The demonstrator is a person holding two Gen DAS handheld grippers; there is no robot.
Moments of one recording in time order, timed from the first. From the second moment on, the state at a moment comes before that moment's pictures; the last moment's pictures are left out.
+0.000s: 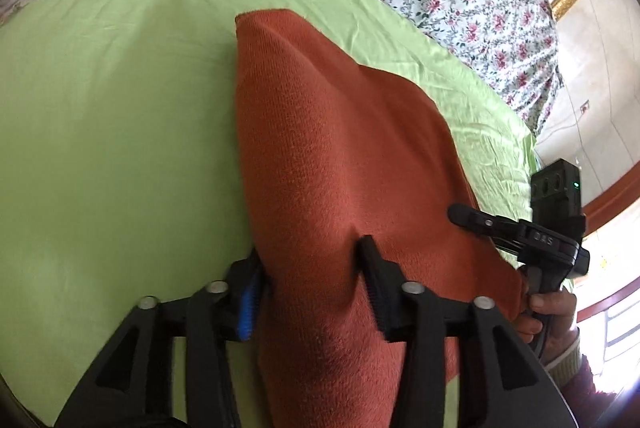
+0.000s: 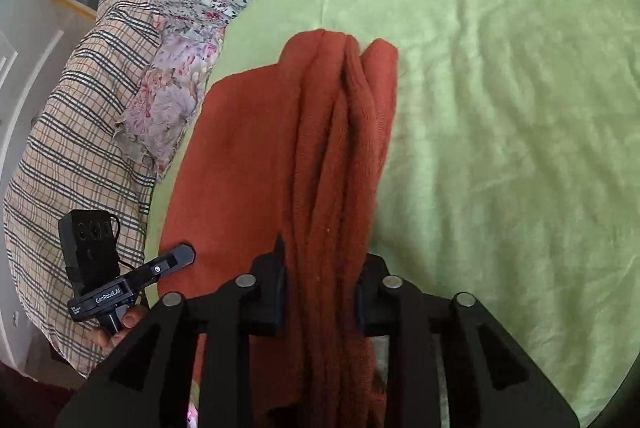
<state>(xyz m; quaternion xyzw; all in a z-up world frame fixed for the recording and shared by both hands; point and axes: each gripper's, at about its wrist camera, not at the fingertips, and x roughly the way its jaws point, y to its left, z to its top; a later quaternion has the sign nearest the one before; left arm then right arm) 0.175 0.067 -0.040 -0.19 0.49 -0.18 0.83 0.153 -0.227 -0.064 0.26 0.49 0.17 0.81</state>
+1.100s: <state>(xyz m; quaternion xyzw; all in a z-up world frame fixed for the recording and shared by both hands) 0.334 0.083 -0.046 -0.21 0.50 -0.14 0.83 0.179 -0.231 -0.035 0.20 0.47 0.10 0.86</state>
